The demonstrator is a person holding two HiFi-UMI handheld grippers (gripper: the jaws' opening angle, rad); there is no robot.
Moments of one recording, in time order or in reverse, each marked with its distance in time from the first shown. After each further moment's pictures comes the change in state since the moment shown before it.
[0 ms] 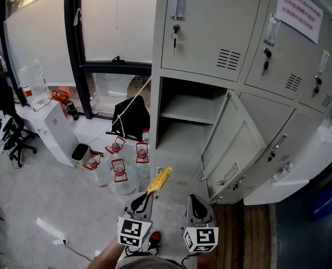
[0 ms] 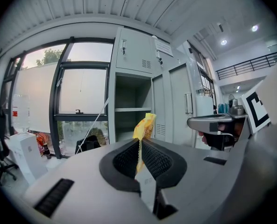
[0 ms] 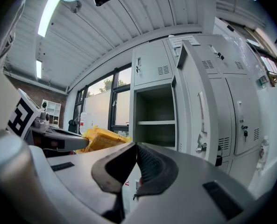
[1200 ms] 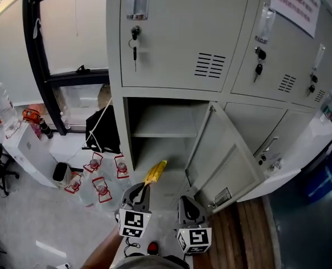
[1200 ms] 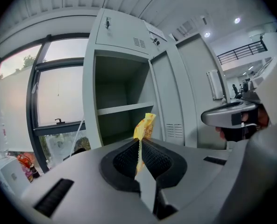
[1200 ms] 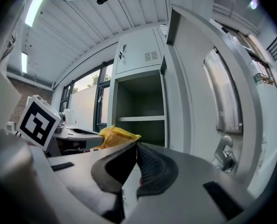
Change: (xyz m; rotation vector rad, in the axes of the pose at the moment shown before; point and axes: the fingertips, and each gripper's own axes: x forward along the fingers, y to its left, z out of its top) left arm 0.166 0.024 0.024 0.170 0.009 -0.115; right arm 0.087 -0.059 -0.009 0.032 0.034 -0.139
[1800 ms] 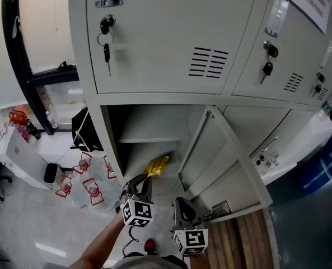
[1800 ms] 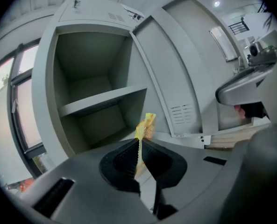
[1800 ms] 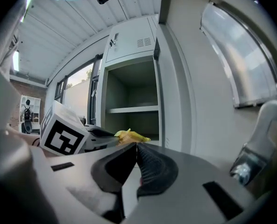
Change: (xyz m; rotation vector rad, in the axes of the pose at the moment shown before) left arm 0.101 -0.008 -0.019 0.222 0.077 -0.069; right arm 0.033 -0.024 -0.022 0.028 0.075 -0.050
